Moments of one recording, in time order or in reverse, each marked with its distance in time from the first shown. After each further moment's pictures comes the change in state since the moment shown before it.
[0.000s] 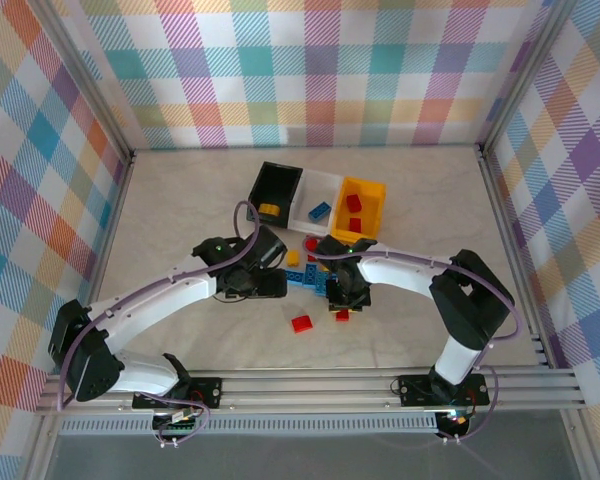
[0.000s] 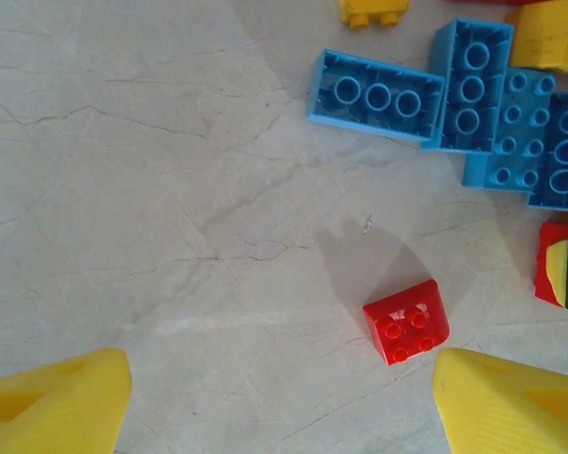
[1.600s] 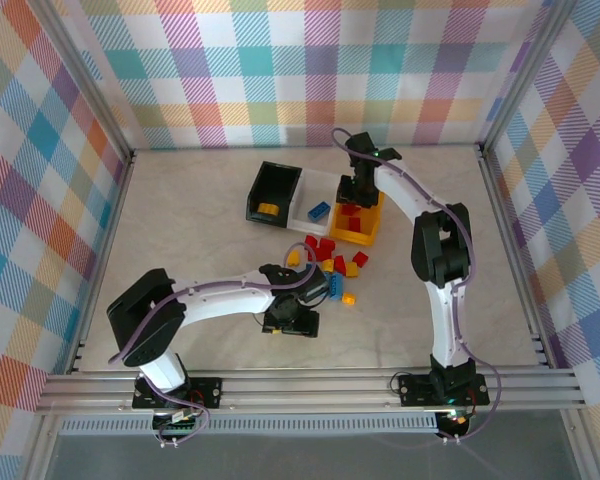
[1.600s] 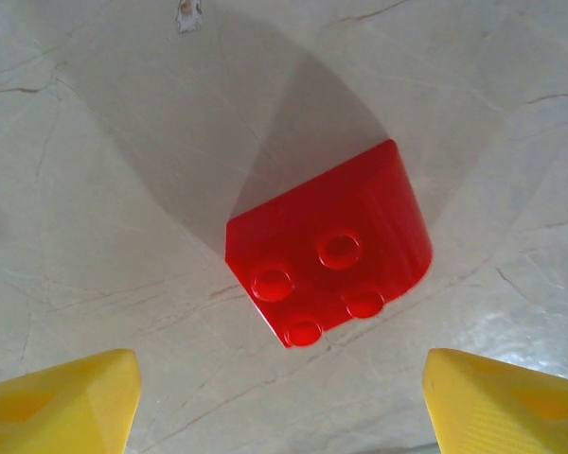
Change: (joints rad) left arm -0.214 0.334 -0.062 0.190 0.187 -0.109; right arm -0.457 0.511 0.921 -0.088 0.018 -0.314
